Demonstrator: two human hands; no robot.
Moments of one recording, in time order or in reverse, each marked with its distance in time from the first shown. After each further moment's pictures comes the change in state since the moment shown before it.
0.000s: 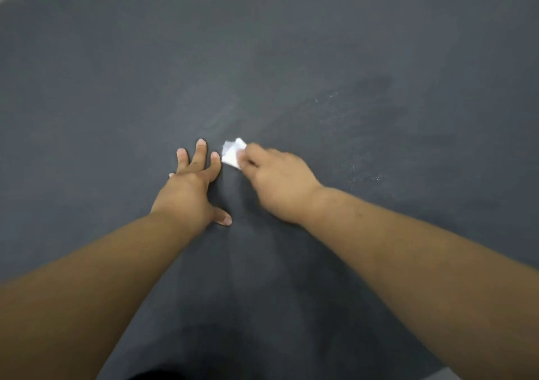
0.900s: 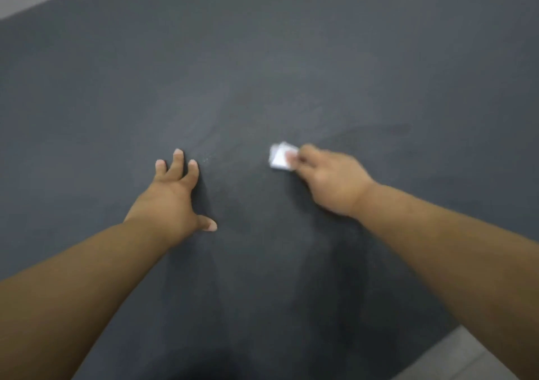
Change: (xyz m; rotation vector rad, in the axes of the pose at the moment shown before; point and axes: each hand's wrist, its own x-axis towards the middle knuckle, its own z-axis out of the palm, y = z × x) left_hand -0.007 -0.004 0.000 0.141 0.019 0.065; right_hand -0.077 0.060 -0.004 -0.098 0.161 0.105
